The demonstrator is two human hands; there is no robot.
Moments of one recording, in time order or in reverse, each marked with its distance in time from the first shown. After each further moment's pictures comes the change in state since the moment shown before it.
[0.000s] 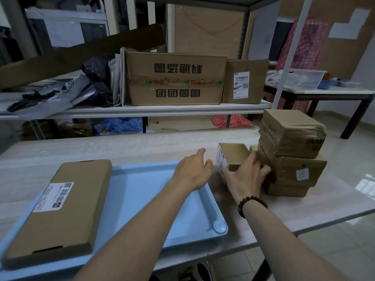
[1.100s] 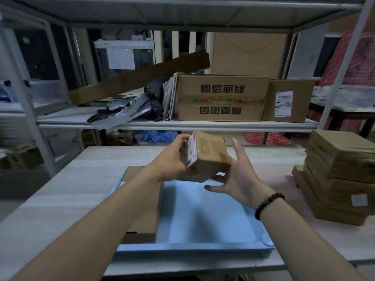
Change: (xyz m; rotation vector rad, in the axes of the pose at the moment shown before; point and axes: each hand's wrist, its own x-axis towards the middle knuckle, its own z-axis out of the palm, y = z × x) left_hand -0.067 -0.096 -0.154 -0.464 0.082 0.130; right_hand -0.050 -0.137 -0.030 1.146 -1.158 0.324
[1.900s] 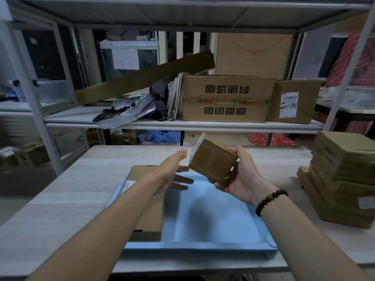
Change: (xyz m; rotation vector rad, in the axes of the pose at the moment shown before) left_hand -0.015 -0.010 0.005 -0.344 0.059 -0.505; right_hand -0.004 -0.007 0.012 0.035 0.101 0.088
